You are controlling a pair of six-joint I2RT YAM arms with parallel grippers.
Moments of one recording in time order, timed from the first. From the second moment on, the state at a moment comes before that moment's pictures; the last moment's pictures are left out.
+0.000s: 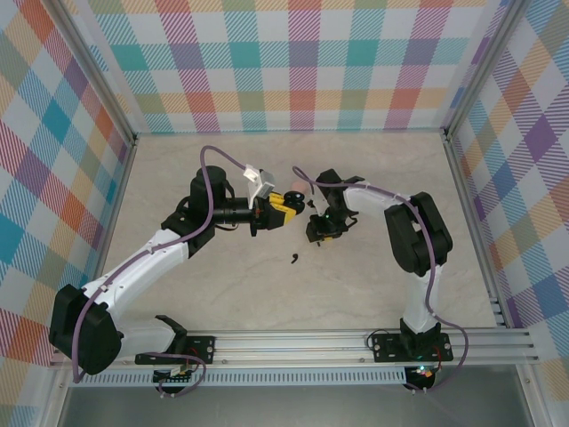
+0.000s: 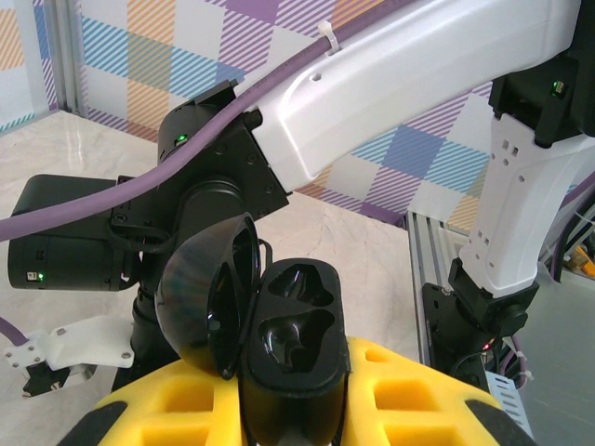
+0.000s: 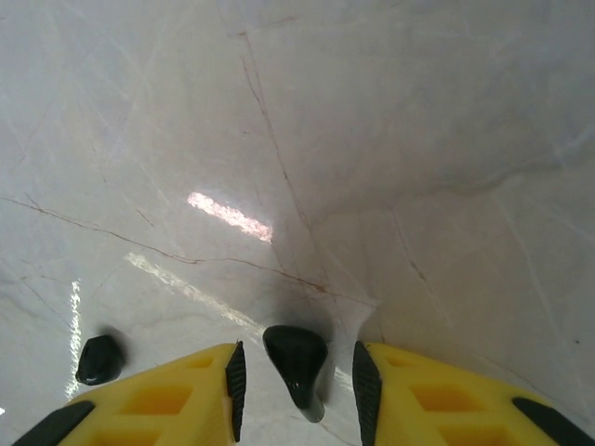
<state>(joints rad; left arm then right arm) -0.54 1.24 0.95 0.02 0.84 -0.03 0.51 1.99 1.34 -0.80 -0.34 0.16</state>
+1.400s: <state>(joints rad) -0.54 1.24 0.95 0.01 0.84 -0.03 0.66 2.02 1.40 -0.86 0.00 0.43</state>
